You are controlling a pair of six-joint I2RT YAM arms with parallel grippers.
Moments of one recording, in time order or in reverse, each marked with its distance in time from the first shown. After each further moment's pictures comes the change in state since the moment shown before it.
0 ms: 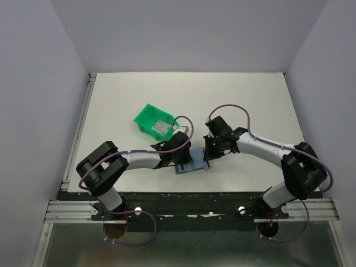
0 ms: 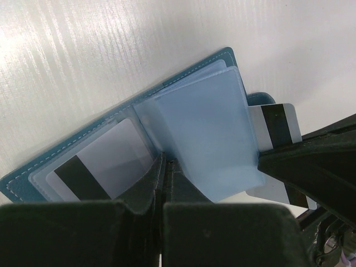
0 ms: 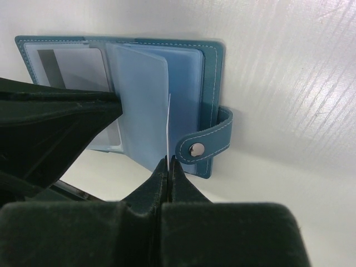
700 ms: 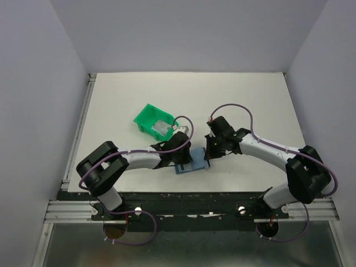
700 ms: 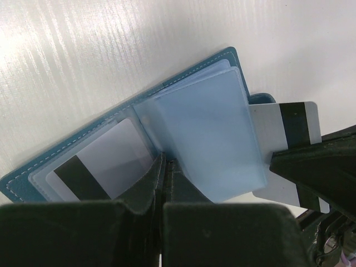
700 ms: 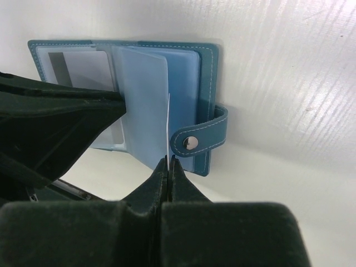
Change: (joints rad) left arm 0.000 0.000 0.000 0.000 0.003 0.000; right arm 0.000 -0.046 -0.016 0.010 0.014 0.010
